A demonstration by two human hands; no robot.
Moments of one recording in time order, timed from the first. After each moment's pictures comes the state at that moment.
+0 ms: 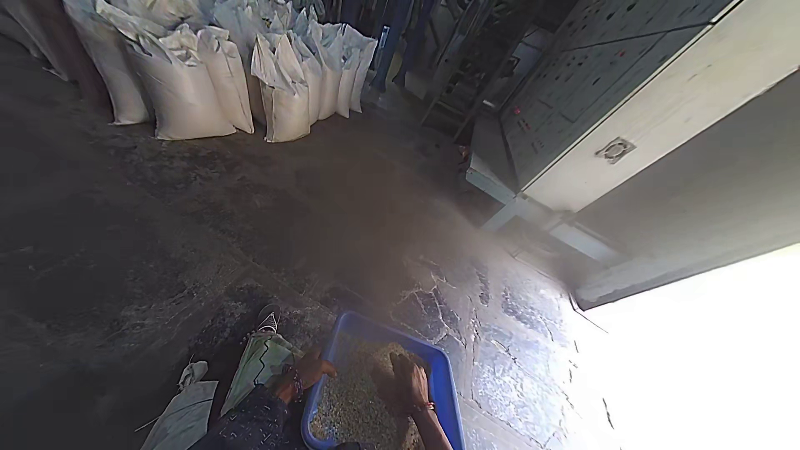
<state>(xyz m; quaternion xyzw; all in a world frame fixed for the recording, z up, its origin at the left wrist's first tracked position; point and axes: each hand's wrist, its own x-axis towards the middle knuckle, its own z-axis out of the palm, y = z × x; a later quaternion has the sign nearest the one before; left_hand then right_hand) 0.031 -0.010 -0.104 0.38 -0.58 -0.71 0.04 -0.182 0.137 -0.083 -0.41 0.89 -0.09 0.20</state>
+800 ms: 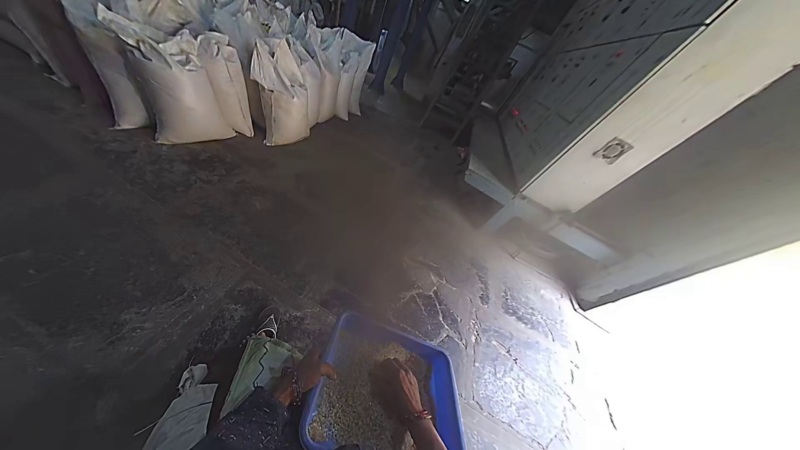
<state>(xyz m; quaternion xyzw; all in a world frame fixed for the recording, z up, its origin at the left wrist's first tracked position) 0.032 -0.009 -0.101 0.37 -0.60 -0.71 0.05 -0.166 0.136 -0.089 -0.47 0.85 -0.07 0.22</state>
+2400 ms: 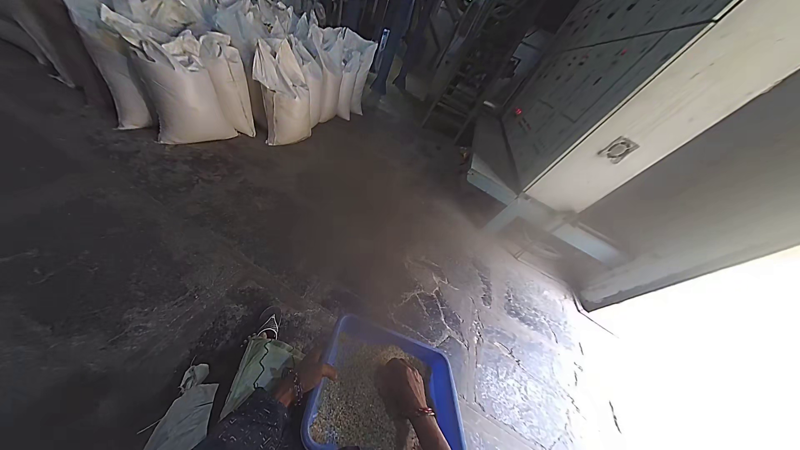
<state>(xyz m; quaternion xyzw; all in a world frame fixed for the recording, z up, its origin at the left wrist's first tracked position) 0.030 -0.010 -0.105 0.38 -0.59 -0.71 0.04 -0.178 0.132 -0.085 -0.42 0.87 -0.05 0.24</state>
